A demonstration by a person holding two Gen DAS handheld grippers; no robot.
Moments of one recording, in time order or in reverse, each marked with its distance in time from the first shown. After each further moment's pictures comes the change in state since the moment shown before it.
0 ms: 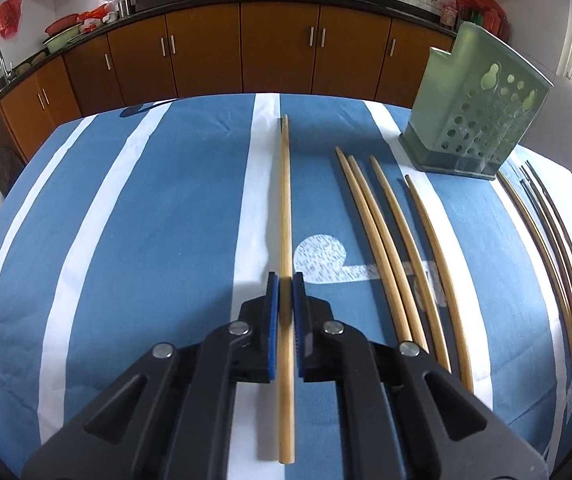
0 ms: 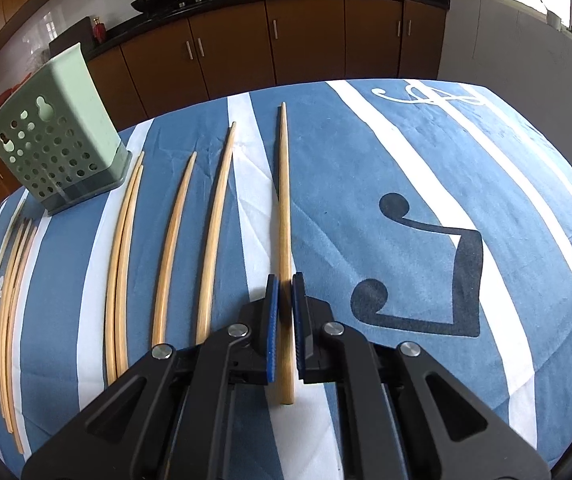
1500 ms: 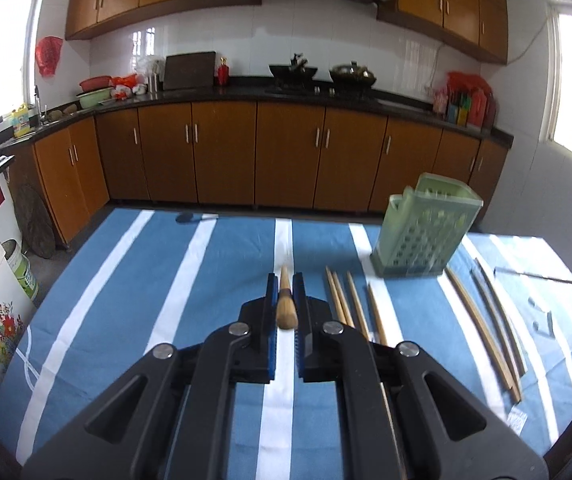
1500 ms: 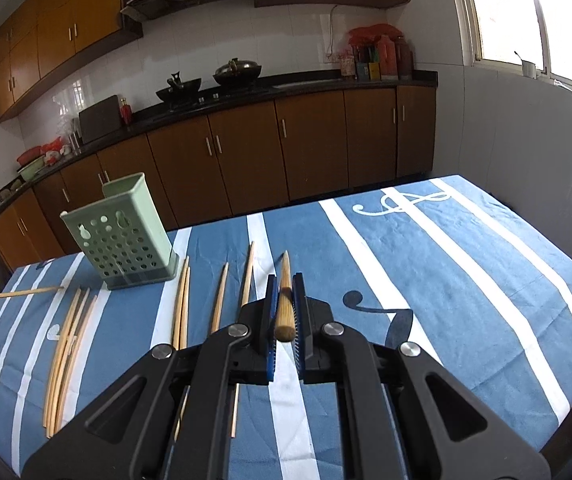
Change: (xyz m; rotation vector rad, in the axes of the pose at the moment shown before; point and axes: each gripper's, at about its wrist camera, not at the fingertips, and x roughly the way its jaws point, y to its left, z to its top) left arm -0.145 0.011 0.007 -0.059 -0.361 0.011; right arm -0.121 -0.014 0.015 0.013 -0.372 0.058
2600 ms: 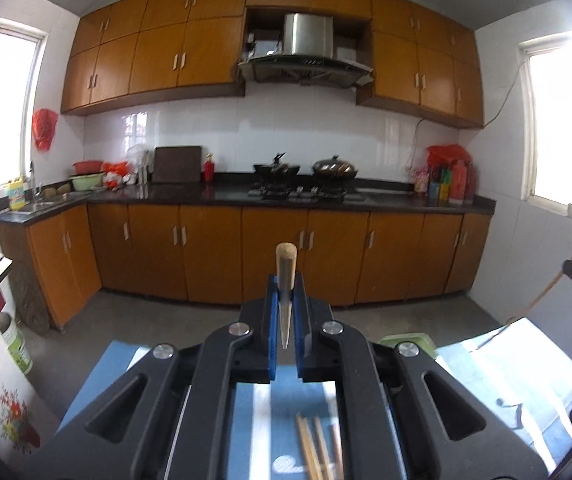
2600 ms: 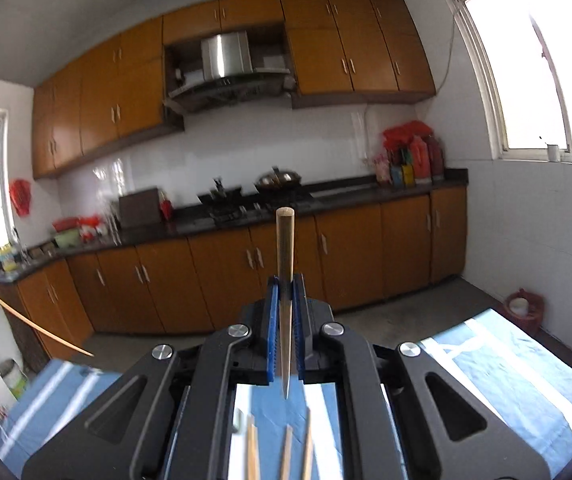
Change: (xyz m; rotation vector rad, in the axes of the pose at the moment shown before) left arm -0.069 -0.040 0.151 0.056 -0.309 -0.058; right arm -0.050 0.053 0.138 -0.013 -0.371 0.177
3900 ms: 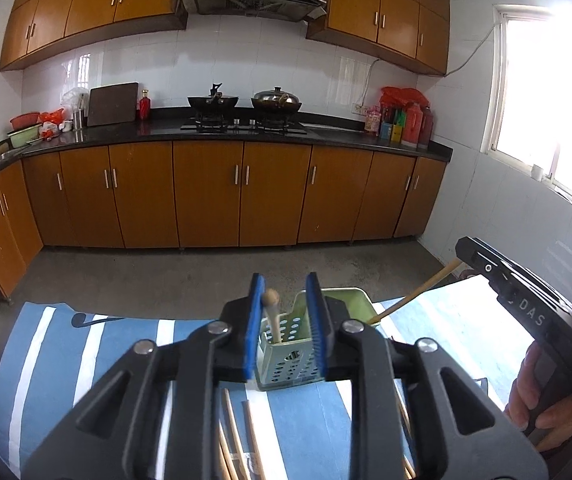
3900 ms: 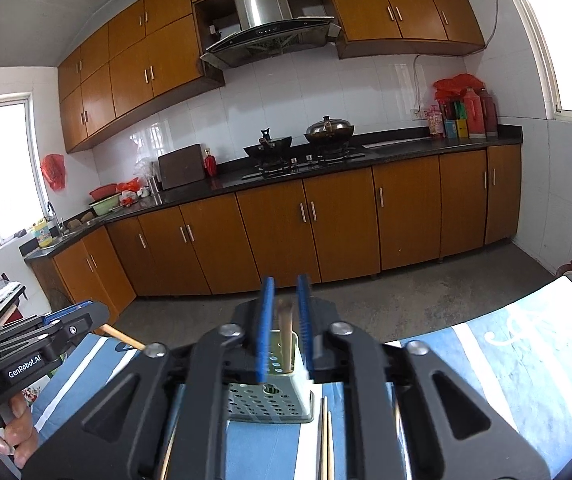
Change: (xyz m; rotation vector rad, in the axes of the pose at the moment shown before) left arm 0.111 -0.080 -0.053 0.001 0.248 -0.183; right arm 0.058 0.045 -0.043 0.004 0.203 0.124
